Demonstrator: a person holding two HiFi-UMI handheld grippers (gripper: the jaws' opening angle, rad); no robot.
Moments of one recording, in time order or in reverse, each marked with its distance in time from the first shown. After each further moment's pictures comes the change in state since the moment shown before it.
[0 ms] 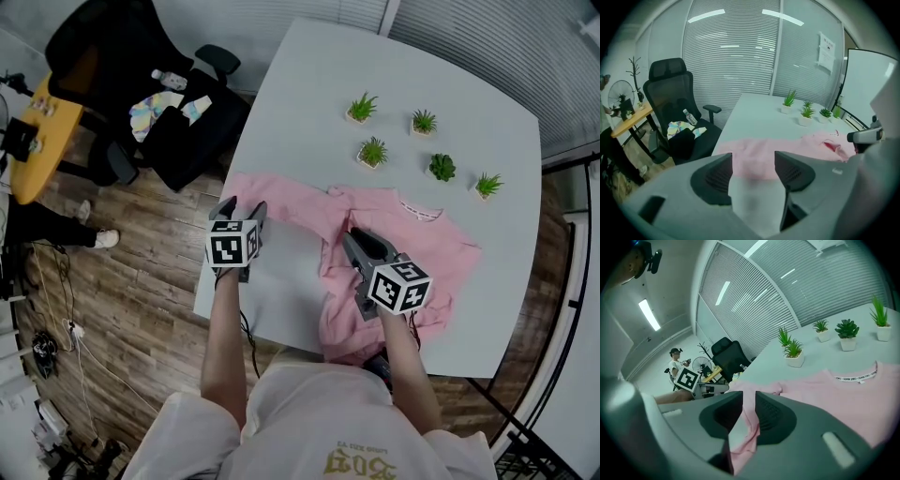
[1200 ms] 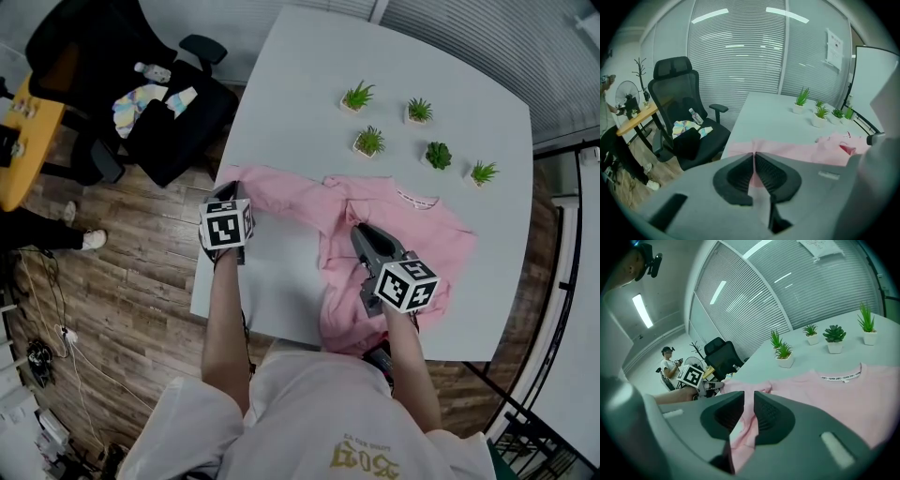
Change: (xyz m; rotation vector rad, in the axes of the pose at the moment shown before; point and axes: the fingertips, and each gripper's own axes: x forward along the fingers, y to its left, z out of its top) left arm 0.024 0.033 0.008 -0.026 0.003 0.073; right arm -0.014 -0.009 -0.002 0.010 -0.012 -0.098
